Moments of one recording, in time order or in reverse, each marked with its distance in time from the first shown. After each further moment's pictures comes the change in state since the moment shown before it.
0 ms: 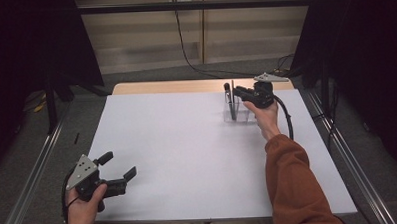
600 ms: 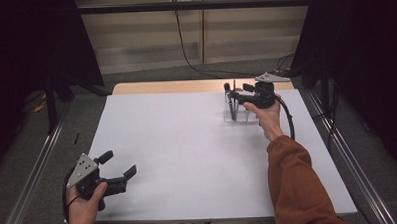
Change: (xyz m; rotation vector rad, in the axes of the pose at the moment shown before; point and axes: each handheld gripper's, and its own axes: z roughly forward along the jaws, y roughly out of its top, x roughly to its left) left arm 0.002 0.001 0.003 0.000 0.010 -0.014; right arm 0.003 0.003 -0.007 -0.015 -0.003 -0.027
